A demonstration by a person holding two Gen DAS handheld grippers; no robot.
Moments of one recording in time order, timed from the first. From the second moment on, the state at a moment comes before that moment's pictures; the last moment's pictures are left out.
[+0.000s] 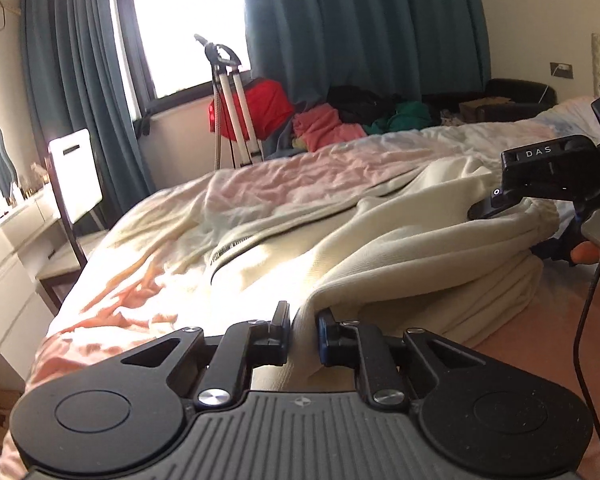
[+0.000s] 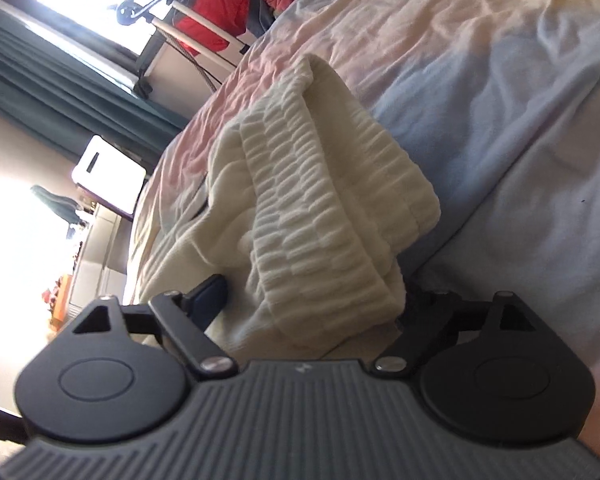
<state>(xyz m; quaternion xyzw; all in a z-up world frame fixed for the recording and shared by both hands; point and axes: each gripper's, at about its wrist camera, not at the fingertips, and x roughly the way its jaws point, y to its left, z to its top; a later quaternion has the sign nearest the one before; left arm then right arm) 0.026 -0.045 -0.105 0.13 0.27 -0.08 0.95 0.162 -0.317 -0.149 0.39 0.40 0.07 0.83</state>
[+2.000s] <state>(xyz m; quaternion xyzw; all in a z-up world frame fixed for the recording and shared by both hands) 0.036 0.050 -0.040 -0.37 0.30 -0.17 0.86 0.076 -0.331 -0.033 0.34 0.30 0.09 0.89</state>
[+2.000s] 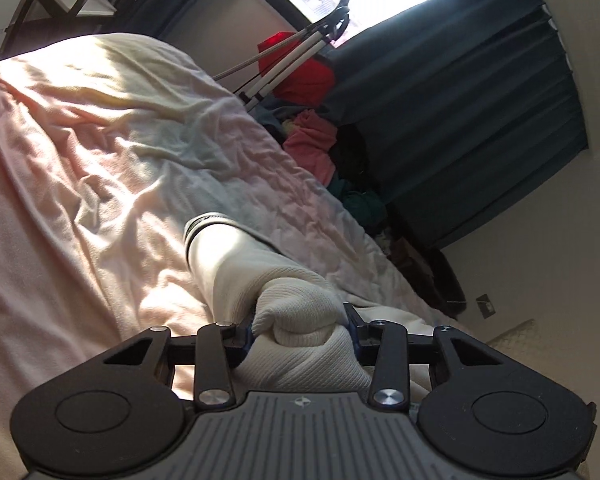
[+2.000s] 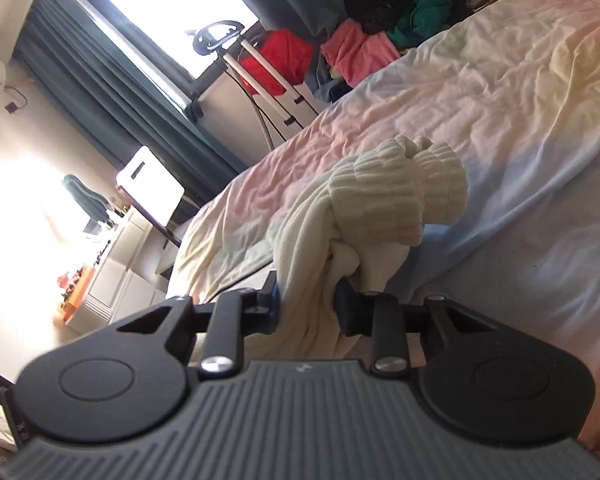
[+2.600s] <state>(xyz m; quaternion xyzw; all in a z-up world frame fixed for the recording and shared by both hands) 0.268 -0.342 0.032 -0.27 0.37 -0.31 0.83 0.131 -0.636 0.041 0.41 0.20 -0.10 0.88</state>
